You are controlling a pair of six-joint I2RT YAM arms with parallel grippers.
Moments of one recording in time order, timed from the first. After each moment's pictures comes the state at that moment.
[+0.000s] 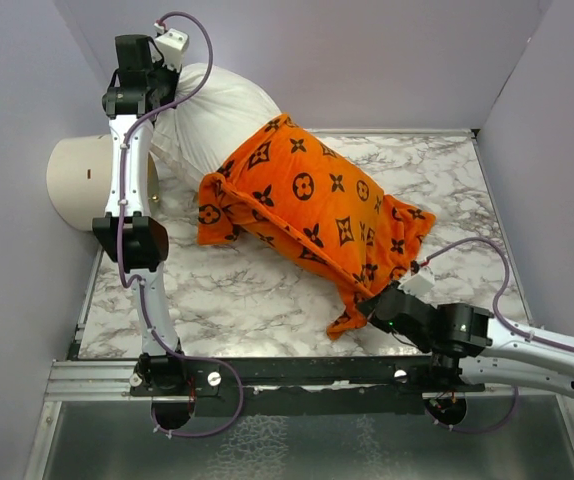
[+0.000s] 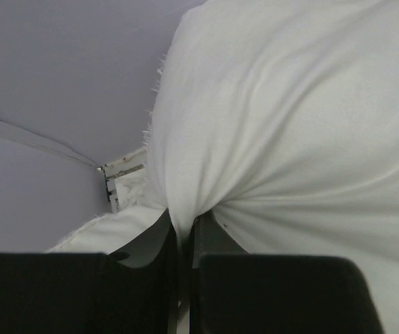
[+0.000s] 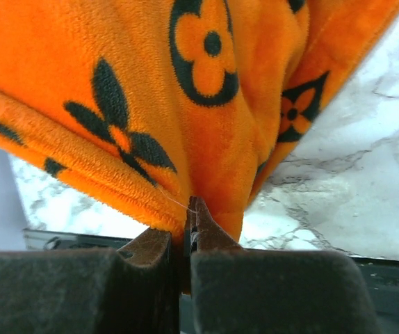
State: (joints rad) left arm 0.06 2.19 2.58 -0.80 0.16 0.40; right arm 1.23 0.66 0.57 -0.76 0.59 1.49
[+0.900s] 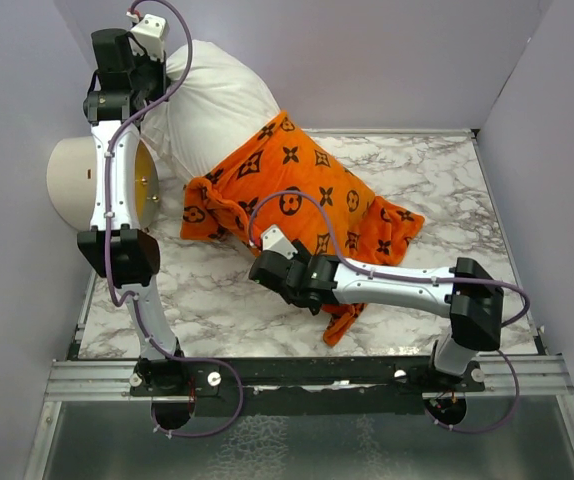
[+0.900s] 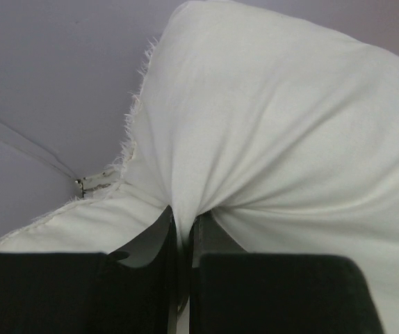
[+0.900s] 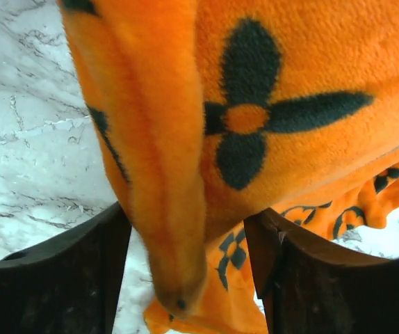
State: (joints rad) left arm 0.09 2.02 2.41 -0.69 0.26 0.20; right arm 1.23 1.70 1.32 -0.70 0.64 0.38
